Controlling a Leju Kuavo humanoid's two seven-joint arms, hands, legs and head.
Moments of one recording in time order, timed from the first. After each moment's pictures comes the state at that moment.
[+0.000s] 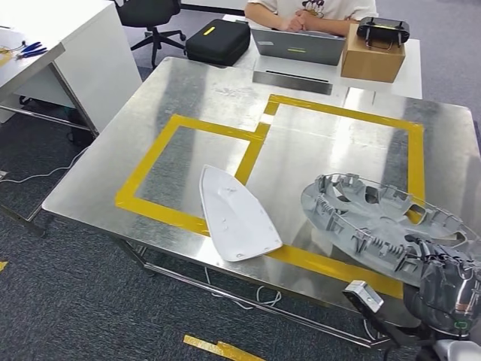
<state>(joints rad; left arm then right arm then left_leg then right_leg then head) 0.05 0.34 -1.23 -0.74 0.63 0.45 -0.32 0.29 -0.23 0.06 -1.95 1.27 -0.54 0.08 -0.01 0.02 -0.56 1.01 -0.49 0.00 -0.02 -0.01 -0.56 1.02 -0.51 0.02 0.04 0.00</state>
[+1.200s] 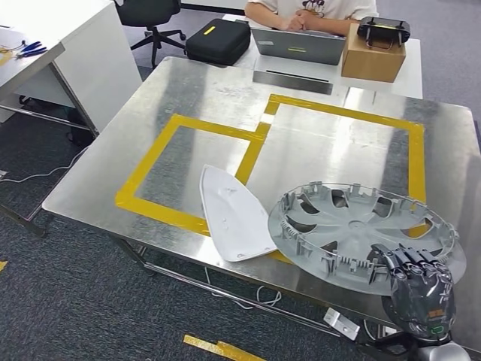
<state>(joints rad) 0.03 0.37 -1.26 -0.77 0.59 0.48 -0.25 0.26 -0.37 0.20 -1.89 1.32 -0.66 0.03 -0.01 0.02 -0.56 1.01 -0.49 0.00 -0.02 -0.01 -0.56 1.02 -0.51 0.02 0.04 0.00</state>
